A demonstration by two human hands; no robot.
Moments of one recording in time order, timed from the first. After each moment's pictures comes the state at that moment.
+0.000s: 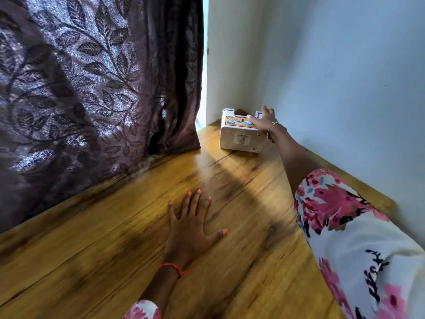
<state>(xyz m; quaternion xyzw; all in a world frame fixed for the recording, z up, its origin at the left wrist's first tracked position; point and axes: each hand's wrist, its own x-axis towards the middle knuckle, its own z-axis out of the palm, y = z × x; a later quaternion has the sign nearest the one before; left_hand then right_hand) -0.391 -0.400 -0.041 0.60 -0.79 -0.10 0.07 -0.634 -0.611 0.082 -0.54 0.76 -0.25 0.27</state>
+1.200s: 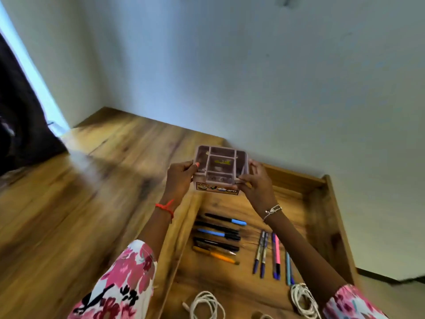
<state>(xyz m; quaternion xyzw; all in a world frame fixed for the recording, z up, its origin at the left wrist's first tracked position) -0.613 -0.274 0.069 0.36 -0.61 -0.61 0.35 -0.749 -0.128 0.082 -0.45 0.80 -0.39 0.09</state>
